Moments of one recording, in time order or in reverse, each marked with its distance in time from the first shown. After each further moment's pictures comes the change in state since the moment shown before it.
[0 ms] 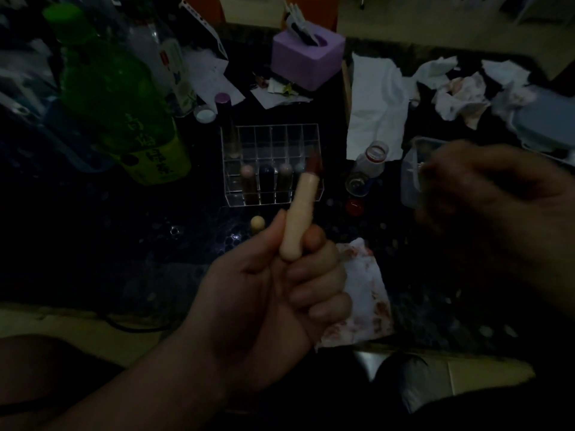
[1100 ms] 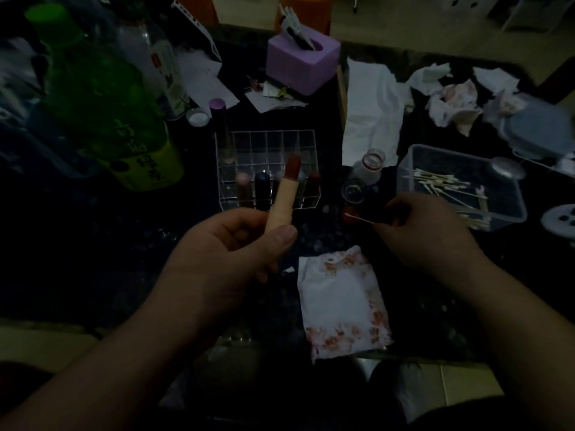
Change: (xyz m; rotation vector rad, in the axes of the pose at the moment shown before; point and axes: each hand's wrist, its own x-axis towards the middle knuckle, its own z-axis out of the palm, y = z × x) left_hand 0.000 0.039 -0.011 1.031 0.613 0.367; right_hand 0.041 0.097 -0.022 -1.049 -0.065 0.354
